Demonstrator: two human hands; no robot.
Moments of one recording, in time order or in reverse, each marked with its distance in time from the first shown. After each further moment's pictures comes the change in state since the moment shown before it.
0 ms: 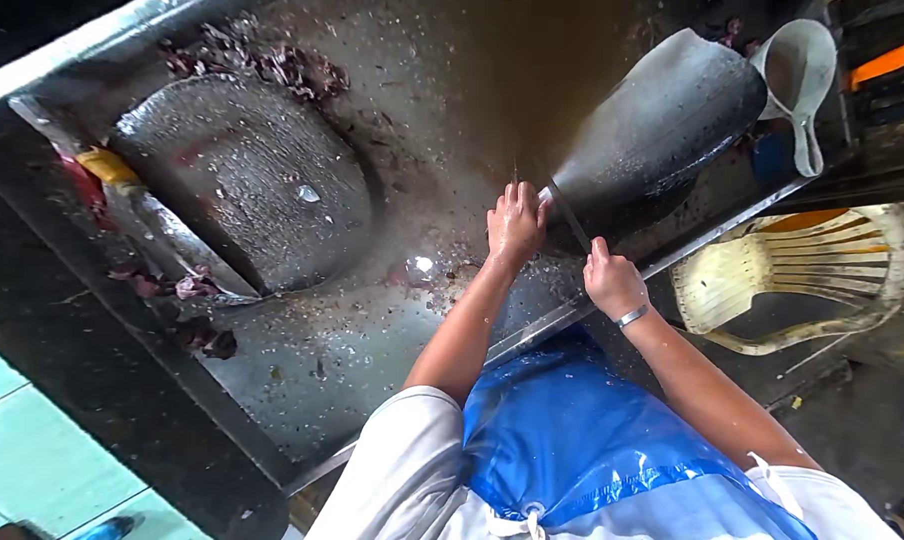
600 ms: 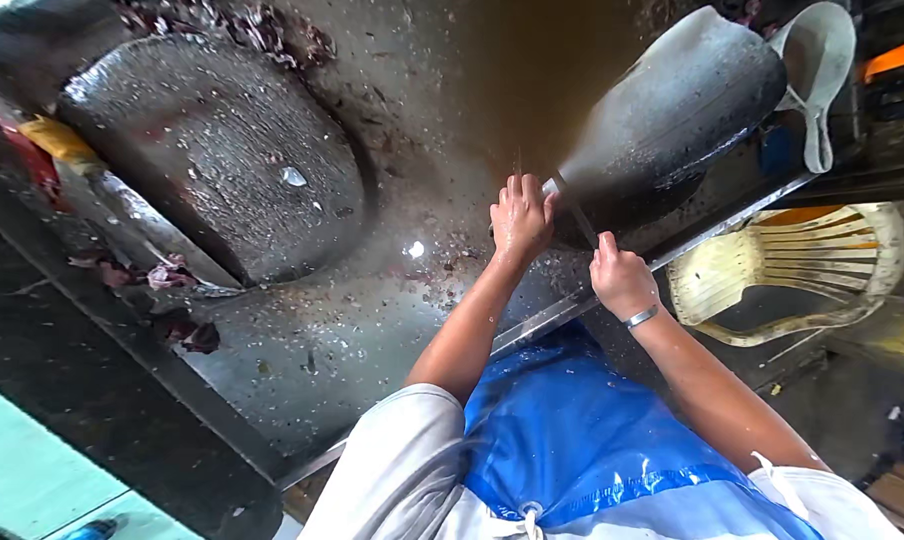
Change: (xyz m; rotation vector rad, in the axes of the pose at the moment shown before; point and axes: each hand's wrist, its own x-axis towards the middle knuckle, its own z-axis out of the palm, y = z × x) left_hand -0.002 0.002 0.010 -0.025 0.058 -0.052; right_hand -0.003 -0.002 -0.005 -0.033 0.044 -0.038
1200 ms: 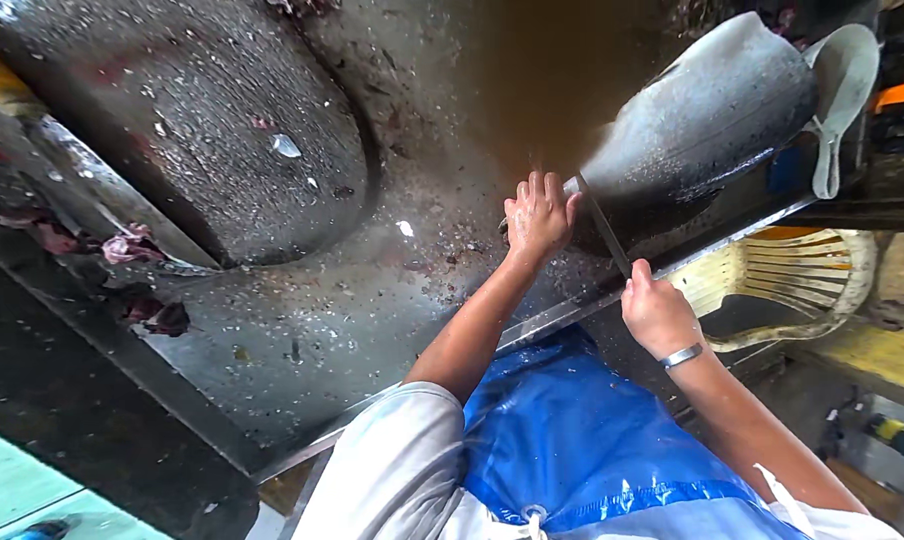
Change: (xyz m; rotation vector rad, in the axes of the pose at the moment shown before) left_hand 0.003 -0.003 0.011 0.039 0.066 0.030; right_hand -0.027 -0.011 -0.043 -0.169 -0.244 0.146
